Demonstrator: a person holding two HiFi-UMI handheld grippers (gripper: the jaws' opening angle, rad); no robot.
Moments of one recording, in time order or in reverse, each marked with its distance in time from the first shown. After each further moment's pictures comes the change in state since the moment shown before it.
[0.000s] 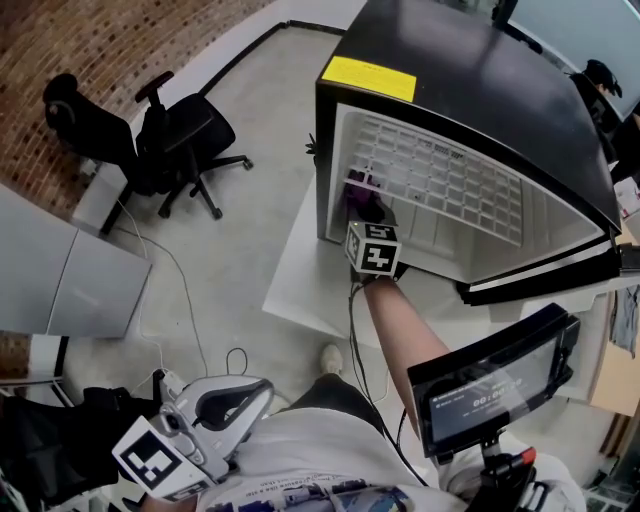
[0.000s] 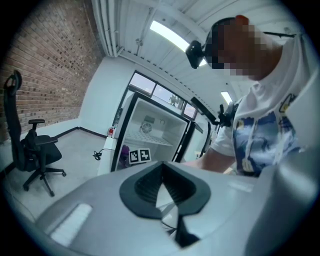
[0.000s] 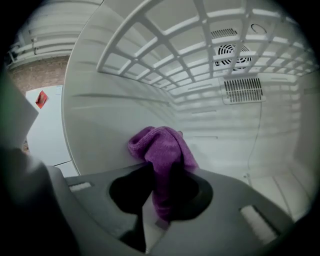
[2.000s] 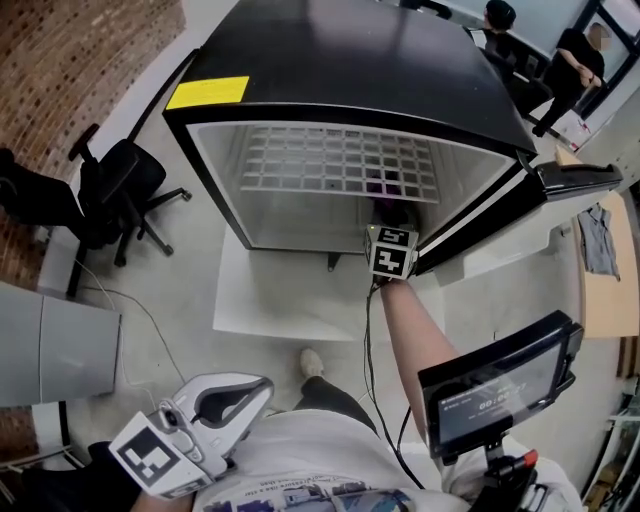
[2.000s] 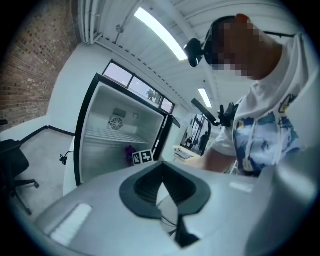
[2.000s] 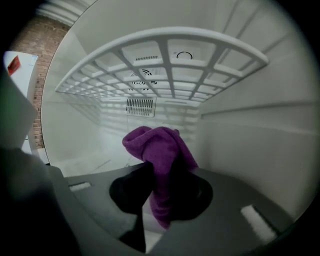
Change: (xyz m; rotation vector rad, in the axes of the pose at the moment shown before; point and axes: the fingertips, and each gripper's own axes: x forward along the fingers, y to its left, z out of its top) left arm 0.080 -0.052 0.024 0.060 0.056 -0.271; right arm -0.120 -0.219 0.001 -0.093 0.024 -0.453
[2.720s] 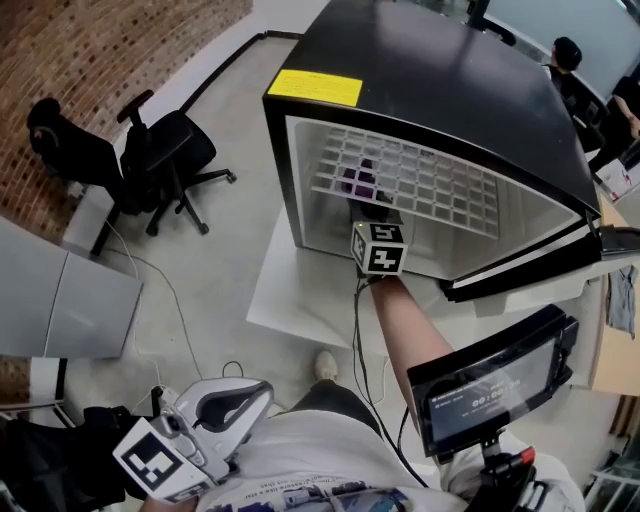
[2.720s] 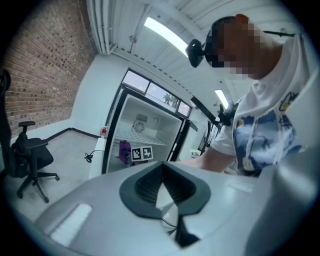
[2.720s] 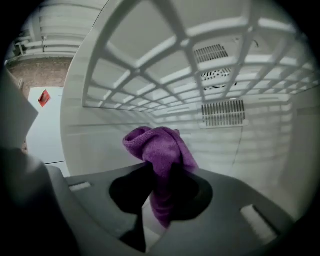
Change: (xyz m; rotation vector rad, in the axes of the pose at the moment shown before) left arm -0.049 0.032 -0.011 -0.026 -0.034 0.205; right arm 0.030 0.180 0.061 0.066 -0.132 0.420
